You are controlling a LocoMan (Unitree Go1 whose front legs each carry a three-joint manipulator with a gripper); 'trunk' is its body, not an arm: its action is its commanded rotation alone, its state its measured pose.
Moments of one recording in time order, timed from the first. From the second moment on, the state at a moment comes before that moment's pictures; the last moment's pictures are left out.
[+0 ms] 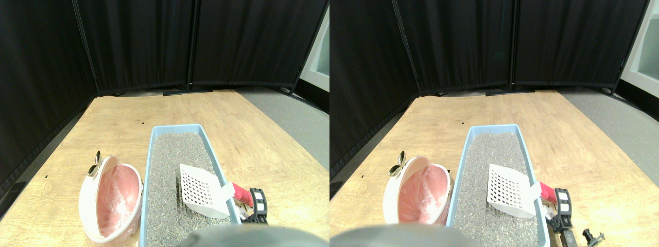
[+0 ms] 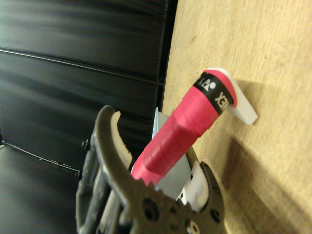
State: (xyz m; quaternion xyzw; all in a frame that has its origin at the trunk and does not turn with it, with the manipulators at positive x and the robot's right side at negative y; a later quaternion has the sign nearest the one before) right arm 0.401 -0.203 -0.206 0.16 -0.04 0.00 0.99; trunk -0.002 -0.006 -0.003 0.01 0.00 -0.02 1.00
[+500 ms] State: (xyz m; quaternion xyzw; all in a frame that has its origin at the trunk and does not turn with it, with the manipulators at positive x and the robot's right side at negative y) right arm 0.418 -0.210 -0.212 0.16 -0.02 -0.01 0.99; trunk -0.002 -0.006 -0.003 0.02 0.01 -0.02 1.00
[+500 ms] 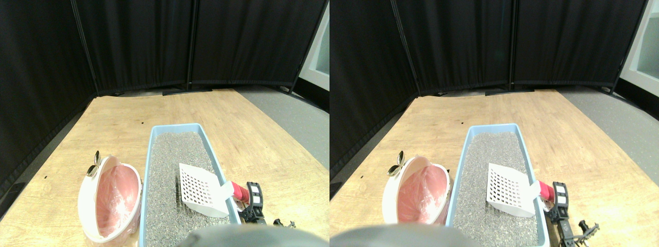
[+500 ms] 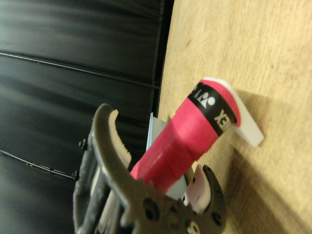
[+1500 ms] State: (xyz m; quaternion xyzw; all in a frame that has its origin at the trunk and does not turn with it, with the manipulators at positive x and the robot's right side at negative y) right arm 0.440 -0.215 -0.221 0.17 -0.01 -0.02 0.99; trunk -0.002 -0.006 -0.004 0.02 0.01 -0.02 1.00
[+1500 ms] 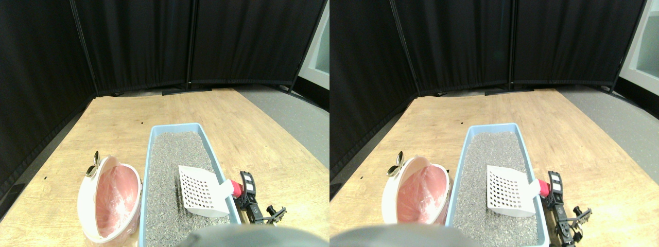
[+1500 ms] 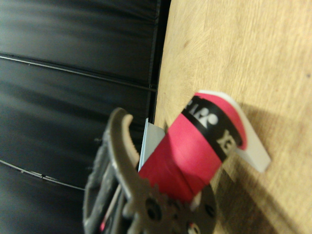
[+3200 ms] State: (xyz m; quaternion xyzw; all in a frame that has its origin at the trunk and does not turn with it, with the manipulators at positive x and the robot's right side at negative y) right arm 0.492 -0.218 -0.103 -0.08 -0.11 0.12 0.98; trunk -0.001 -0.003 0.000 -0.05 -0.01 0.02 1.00
